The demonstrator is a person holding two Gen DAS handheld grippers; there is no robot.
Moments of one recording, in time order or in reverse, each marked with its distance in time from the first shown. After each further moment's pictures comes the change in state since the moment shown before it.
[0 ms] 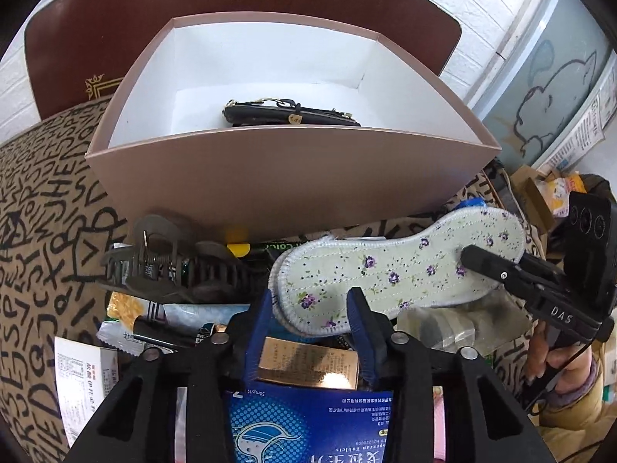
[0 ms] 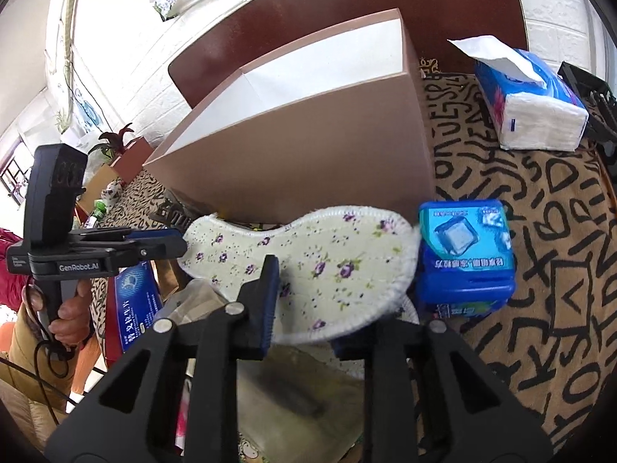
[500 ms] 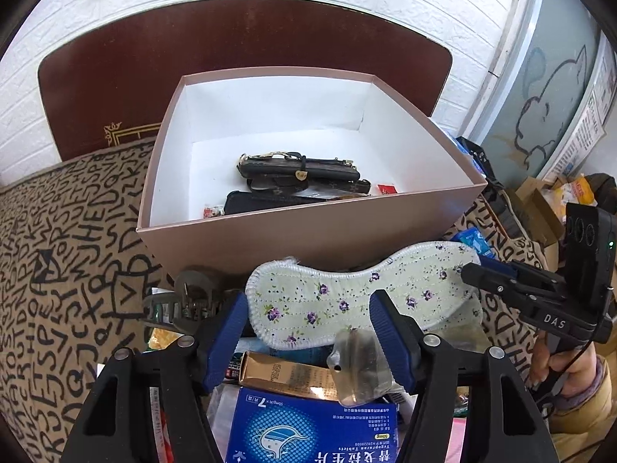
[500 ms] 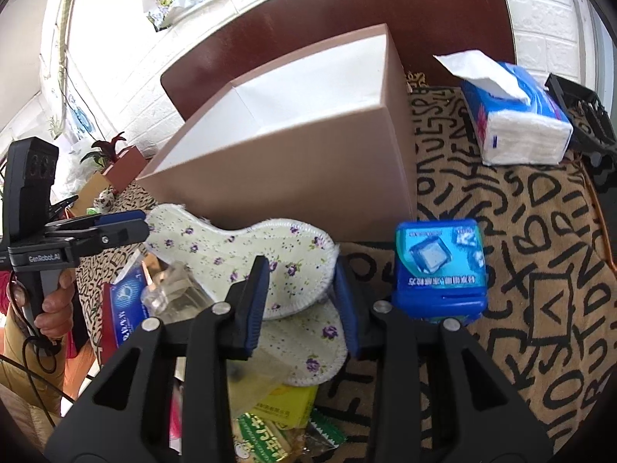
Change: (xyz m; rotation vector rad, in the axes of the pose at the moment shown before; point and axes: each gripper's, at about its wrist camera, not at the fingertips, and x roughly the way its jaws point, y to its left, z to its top) left arm -0.039 -0.009 0.008 0.042 -0.127 0.070; right arm -0.013 -0.001 0.007 -0.009 -0.036 -0.036
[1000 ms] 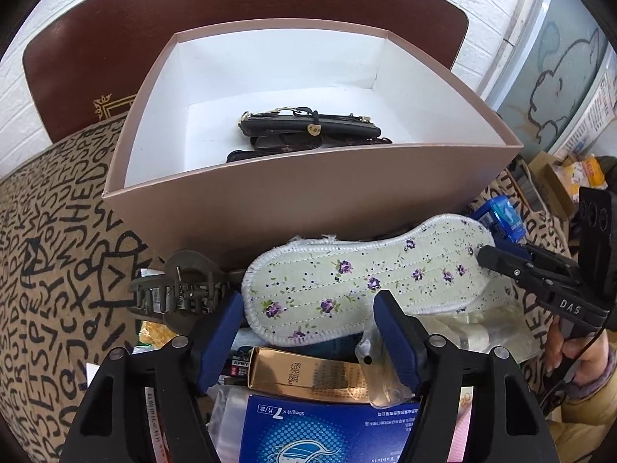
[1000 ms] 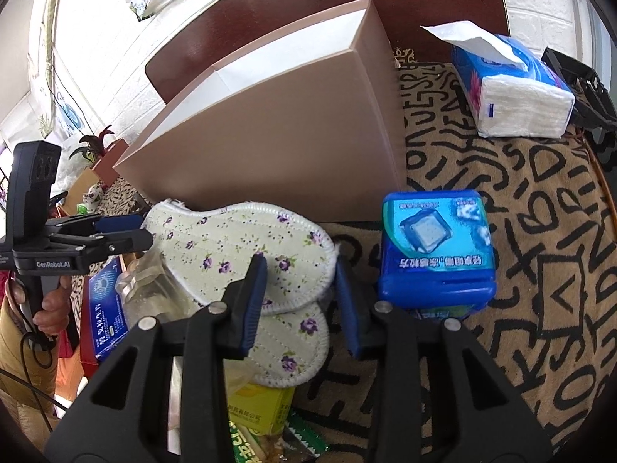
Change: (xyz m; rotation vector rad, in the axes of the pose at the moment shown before) left arm 0.036 0.013 -0.006 0.006 0.125 0.007; right arm 0.022 -0.016 -0.012 0.042 0.055 -0.022
